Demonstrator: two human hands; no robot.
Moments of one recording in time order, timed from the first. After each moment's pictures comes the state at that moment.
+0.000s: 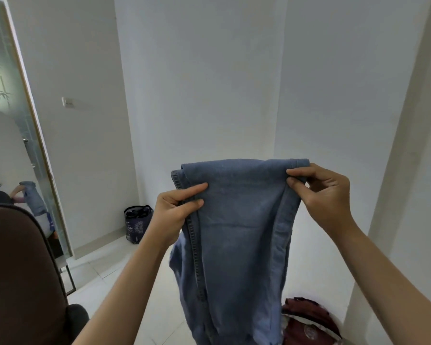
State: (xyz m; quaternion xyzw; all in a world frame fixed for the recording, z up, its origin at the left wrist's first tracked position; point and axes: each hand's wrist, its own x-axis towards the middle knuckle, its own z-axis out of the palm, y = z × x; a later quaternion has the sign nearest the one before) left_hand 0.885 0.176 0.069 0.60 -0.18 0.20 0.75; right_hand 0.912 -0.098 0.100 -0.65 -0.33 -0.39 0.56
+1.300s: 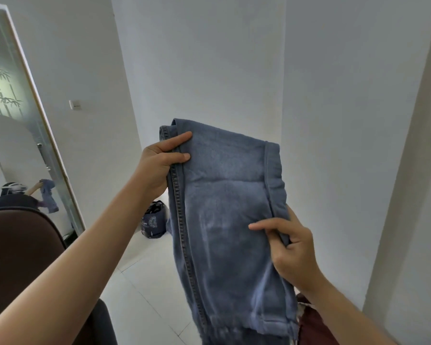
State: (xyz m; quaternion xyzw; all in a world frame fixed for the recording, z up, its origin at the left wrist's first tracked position) left_hand 0.904 0.190 0.151 0.61 -0.12 0.19 0.76; right_hand 0.876 -0.046 0.012 -0.64 -0.35 -0.31 0.61
